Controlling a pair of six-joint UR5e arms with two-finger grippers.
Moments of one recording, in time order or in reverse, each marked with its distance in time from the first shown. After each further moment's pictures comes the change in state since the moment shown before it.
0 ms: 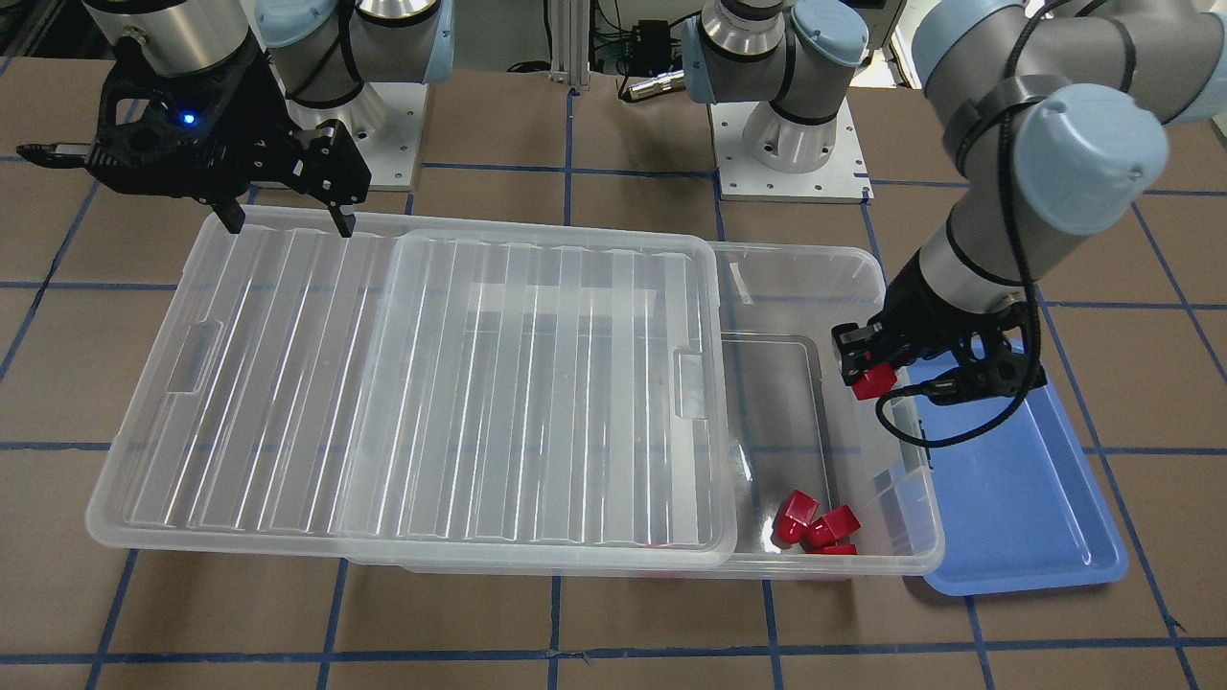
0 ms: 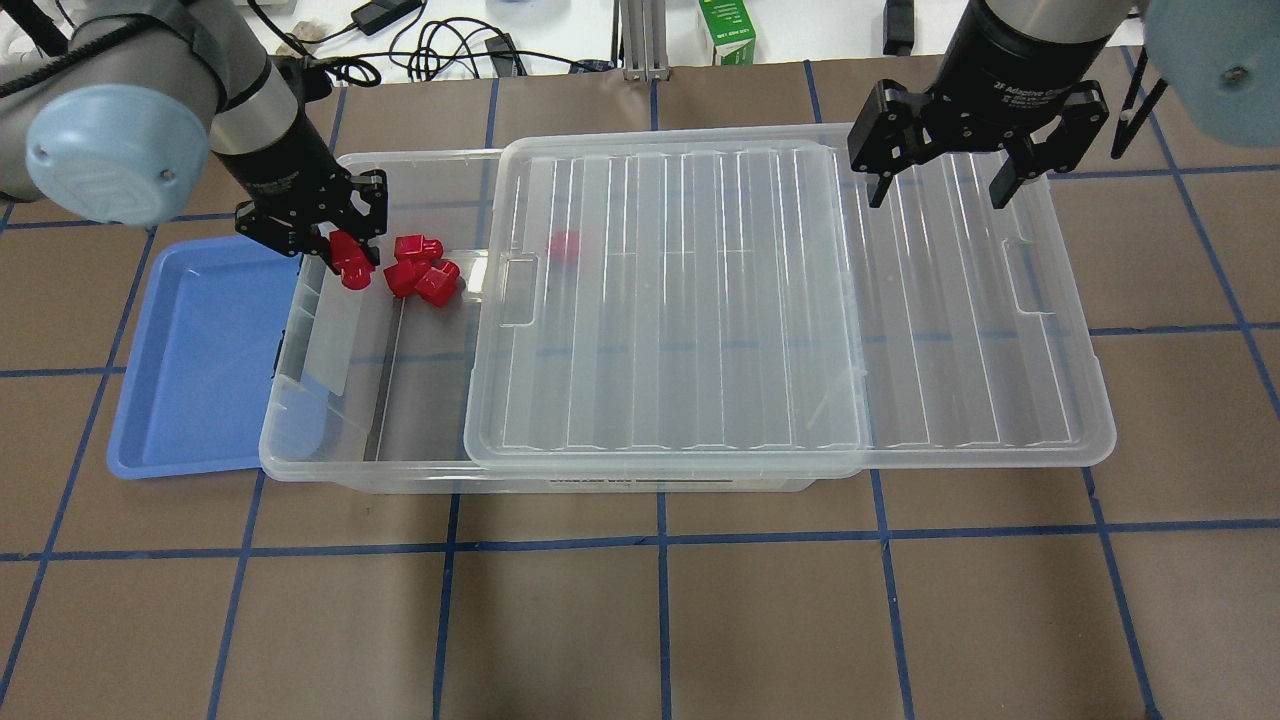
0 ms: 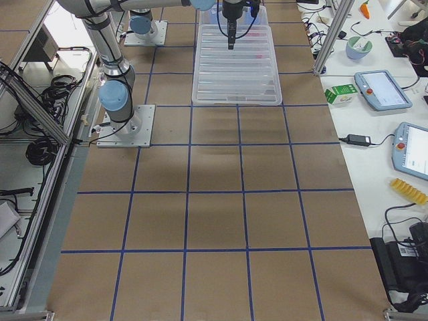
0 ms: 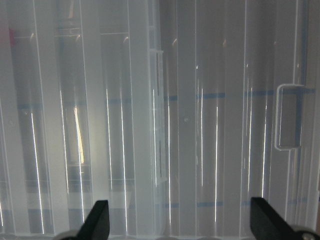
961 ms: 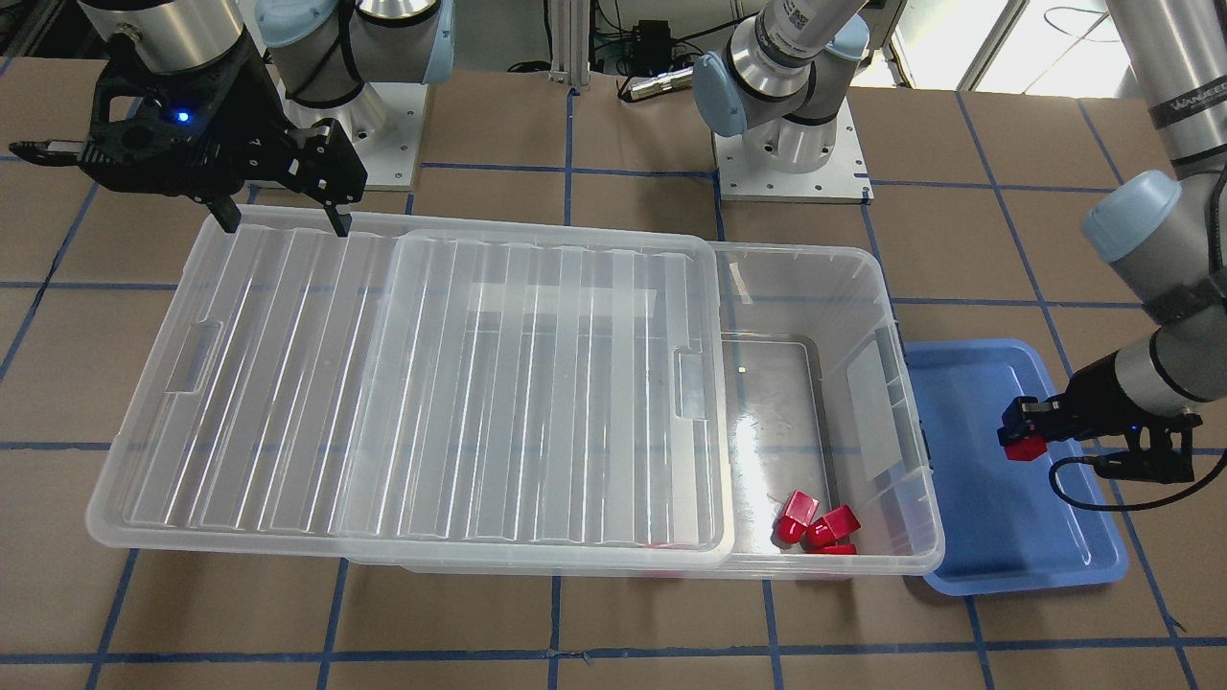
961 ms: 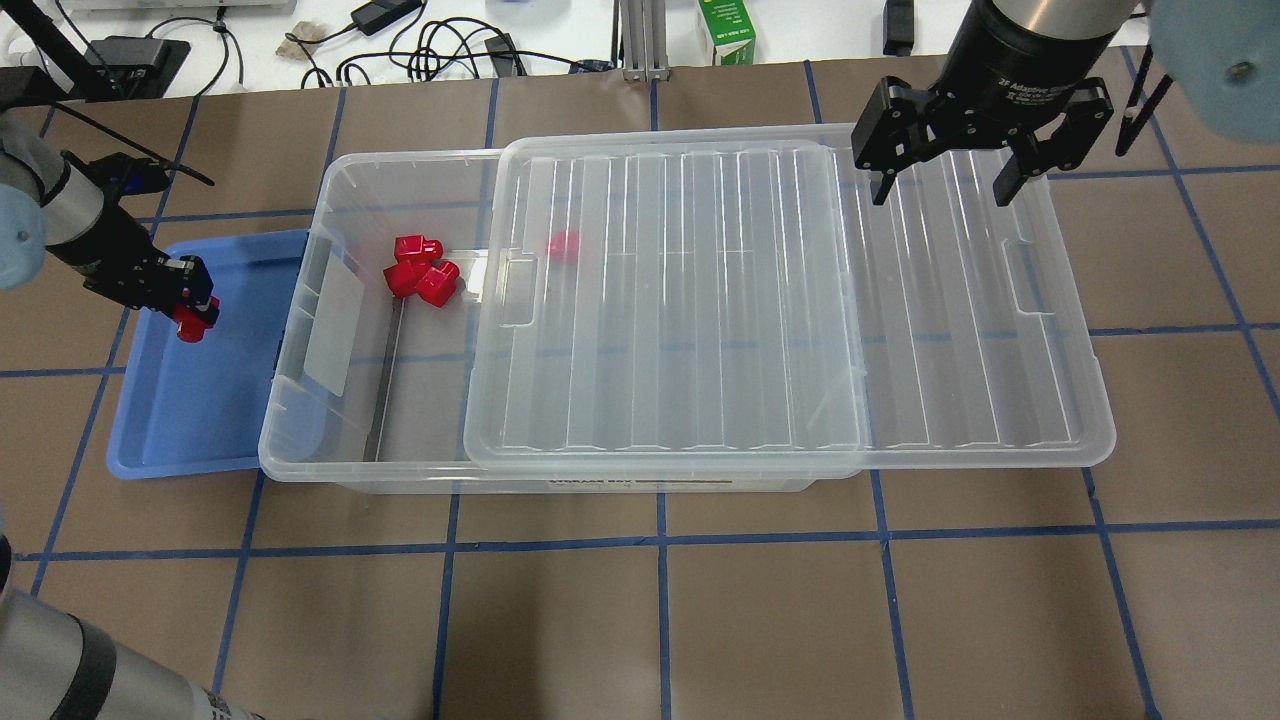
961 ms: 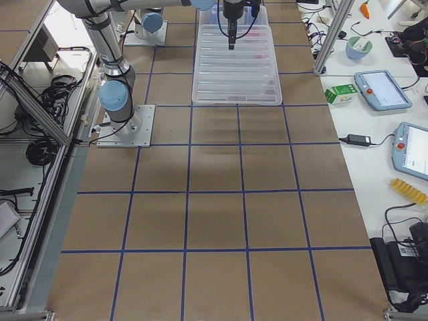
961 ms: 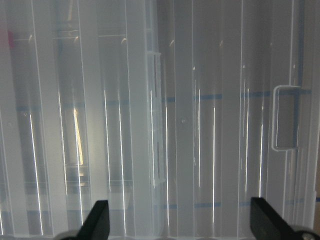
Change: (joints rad) left arm 0.348 -0.222 -0.125 0.290 -0.016 0.531; right arm -0.004 0.000 -0.003 0.000 -0.001 -0.001
